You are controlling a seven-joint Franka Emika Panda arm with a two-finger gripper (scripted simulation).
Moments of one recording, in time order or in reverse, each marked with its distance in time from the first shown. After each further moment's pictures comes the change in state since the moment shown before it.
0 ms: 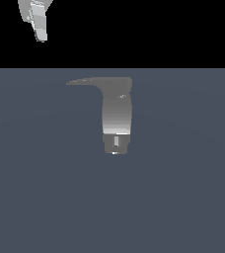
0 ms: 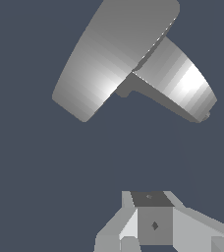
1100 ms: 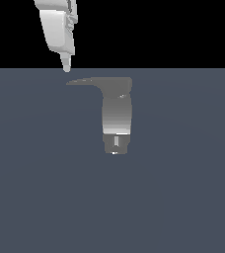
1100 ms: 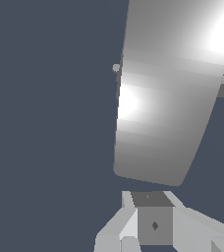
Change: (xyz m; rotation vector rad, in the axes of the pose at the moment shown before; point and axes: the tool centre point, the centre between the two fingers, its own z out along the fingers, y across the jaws) arm 0.070 -0.087 0.062 0.002 0.008 0.460
